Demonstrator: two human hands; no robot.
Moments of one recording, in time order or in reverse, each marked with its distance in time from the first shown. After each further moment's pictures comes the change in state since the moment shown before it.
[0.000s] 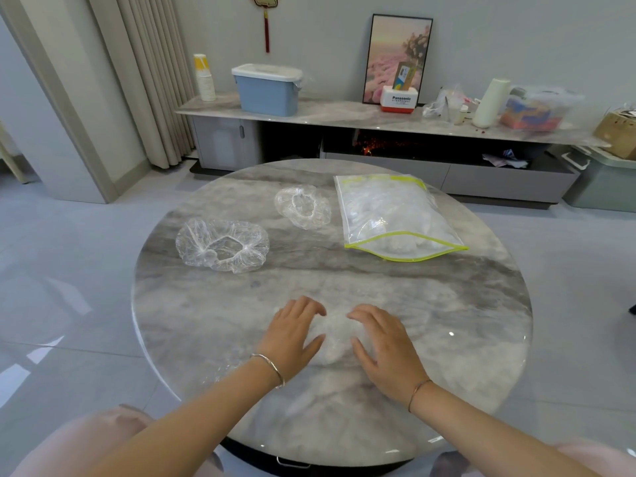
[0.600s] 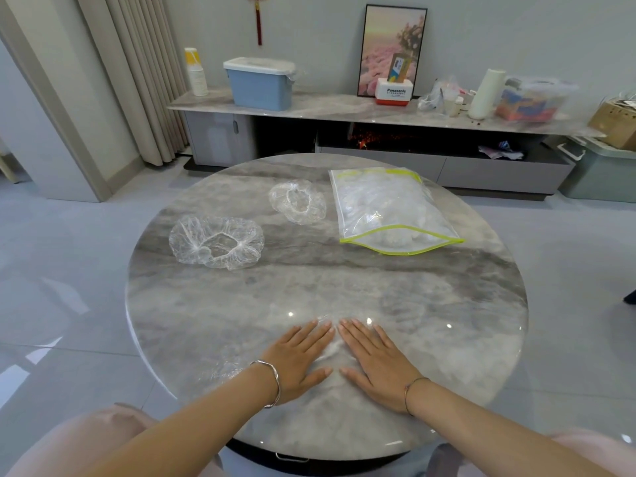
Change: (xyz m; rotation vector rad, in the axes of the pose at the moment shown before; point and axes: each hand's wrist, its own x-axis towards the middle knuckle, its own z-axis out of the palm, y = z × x) left_hand -0.020 -0.004 0.023 0.243 -0.501 0.165; right_hand -0.020 0.028 0.026 -0.203 -0.532 -0.019
